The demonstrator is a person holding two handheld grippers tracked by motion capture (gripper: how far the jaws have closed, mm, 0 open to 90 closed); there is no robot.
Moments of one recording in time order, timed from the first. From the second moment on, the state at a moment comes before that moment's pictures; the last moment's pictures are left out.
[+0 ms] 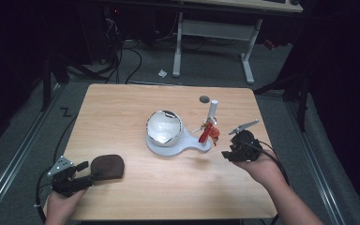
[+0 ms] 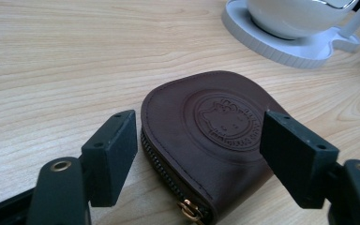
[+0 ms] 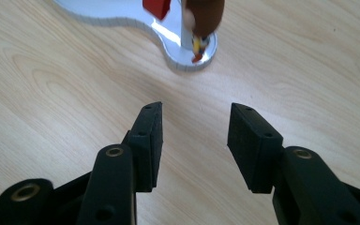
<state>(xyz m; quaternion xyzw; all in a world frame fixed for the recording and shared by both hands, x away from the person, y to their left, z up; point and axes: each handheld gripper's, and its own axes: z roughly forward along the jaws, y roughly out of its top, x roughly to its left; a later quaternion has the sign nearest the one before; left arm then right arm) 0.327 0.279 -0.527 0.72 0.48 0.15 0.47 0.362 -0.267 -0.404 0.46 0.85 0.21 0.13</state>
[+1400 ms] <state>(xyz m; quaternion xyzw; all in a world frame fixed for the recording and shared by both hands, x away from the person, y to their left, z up) 0.351 0.290 -0.535 0.69 0.53 0.09 0.49 0.268 -0.292 -0.516 0.50 0.77 0.33 0.21</state>
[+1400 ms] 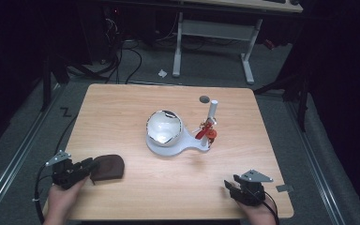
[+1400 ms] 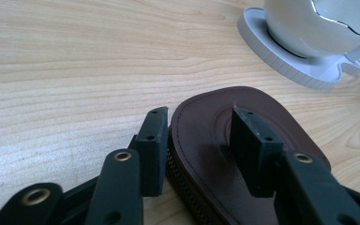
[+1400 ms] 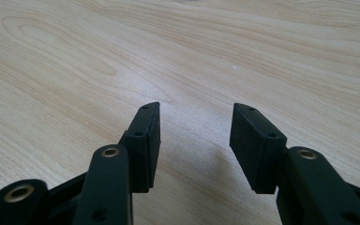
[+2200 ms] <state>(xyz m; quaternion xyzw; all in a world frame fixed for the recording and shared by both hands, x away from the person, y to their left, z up) 0.342 0.284 -0.532 0.71 0.51 0.09 0.48 0.269 -0.292 -0.518 0.50 0.77 0.33 0.20</state>
